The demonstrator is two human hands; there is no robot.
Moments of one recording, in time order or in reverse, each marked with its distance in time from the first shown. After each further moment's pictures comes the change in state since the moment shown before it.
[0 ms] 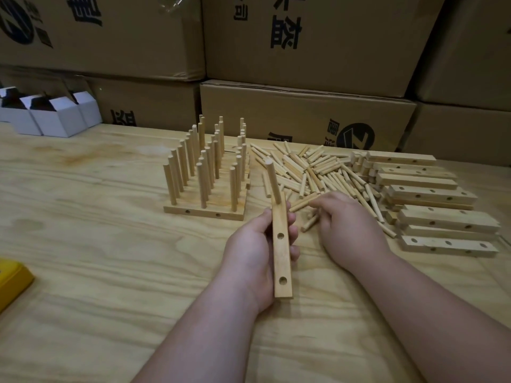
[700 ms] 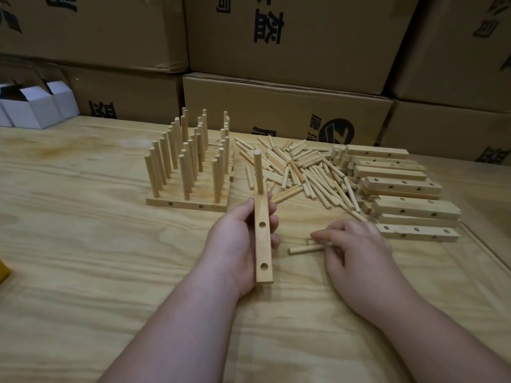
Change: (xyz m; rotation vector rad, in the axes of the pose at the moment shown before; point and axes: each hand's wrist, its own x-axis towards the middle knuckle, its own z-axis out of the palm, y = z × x) left_hand 0.001 -0.002 -0.001 0.015 -0.028 0.010; right_hand -0.079 0.005 -0.039 -0.001 -0.044 0.040
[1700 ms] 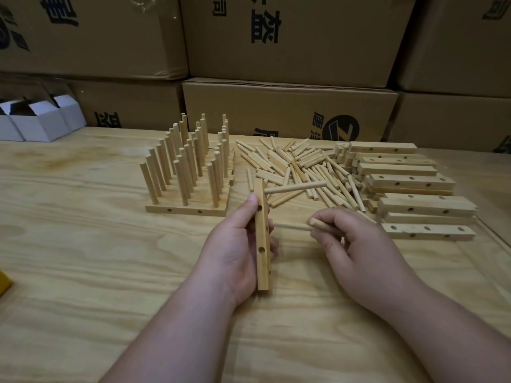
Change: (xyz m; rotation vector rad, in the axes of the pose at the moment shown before) left_hand 0.003 -0.004 -0.004 0.129 -0.001 0.079; right_hand 0.012 -0.004 -0.010 0.363 0.039 -0.181
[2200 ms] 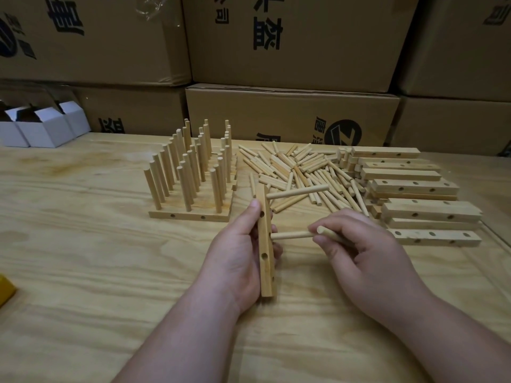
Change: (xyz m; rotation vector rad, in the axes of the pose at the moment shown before) left_hand 0.000 -0.001 0.001 -0.029 0.022 0.012; right_hand 0.000 -0.003 0.000 0.100 0.092 -0.180
